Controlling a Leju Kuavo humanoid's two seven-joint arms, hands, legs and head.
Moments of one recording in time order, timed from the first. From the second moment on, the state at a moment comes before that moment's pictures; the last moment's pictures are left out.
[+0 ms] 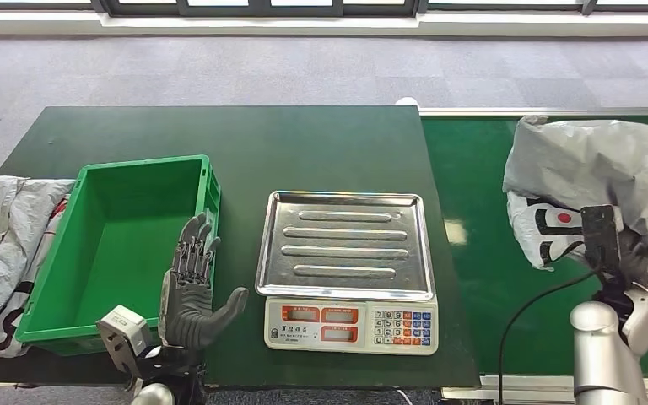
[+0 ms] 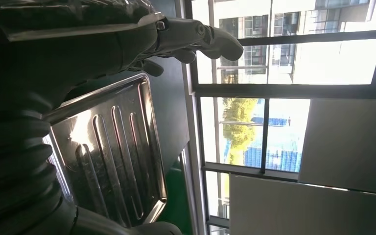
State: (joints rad) left arm 0.13 -0.21 -0.18 -1.62 0.02 0.07 -0.56; right arm -0.32 -0.17 -0.27 -1.09 0.85 -0.44 -0.19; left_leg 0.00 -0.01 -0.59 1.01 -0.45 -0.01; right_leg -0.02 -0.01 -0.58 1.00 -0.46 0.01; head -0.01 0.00
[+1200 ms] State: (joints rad) left arm 0.09 -0.21 -0.18 -1.58 -0.02 0.16 -0.57; right arm -0.12 0.14 0.38 -1.40 0.79 -0.13 -0.16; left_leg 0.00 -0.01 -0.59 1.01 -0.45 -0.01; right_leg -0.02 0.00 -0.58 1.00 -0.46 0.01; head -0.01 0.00
